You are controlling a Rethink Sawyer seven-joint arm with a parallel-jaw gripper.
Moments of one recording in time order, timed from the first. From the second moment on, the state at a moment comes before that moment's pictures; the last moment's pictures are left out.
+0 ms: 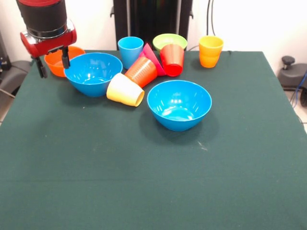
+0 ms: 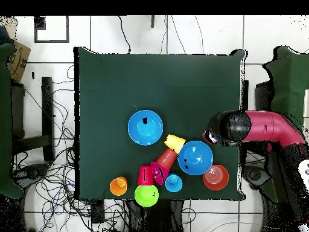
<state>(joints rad) -0.93 -0.63 0.59 1.58 -0.73 1.00 1.06</state>
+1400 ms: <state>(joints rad) -1.04 -0.90 0.67 1.83 -0.61 0.98 1.06</state>
